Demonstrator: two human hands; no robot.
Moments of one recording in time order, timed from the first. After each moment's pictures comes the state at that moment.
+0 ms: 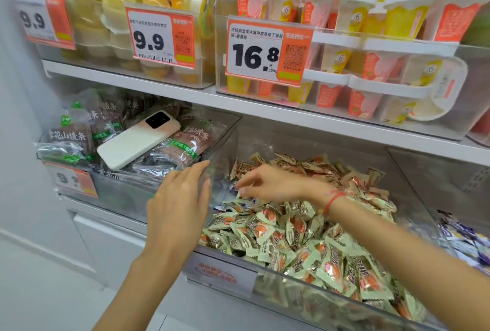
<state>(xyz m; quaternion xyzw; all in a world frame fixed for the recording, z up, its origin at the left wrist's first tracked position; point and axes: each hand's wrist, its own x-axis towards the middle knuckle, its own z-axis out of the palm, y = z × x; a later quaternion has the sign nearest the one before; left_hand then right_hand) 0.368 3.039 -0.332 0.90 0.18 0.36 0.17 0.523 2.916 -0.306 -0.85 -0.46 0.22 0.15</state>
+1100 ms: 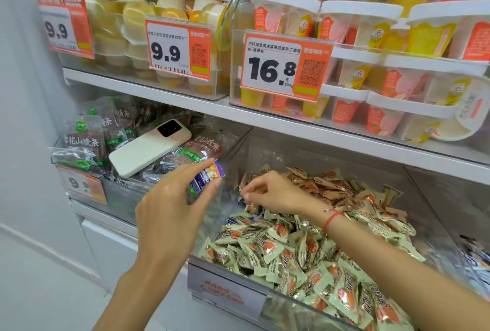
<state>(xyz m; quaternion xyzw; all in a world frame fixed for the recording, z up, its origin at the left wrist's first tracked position) 0.362 3.053 -0.323 0.83 0.16 0.47 0.26 0.526 2.931 -0.314 -0.86 -0.39 0.15 0.29</state>
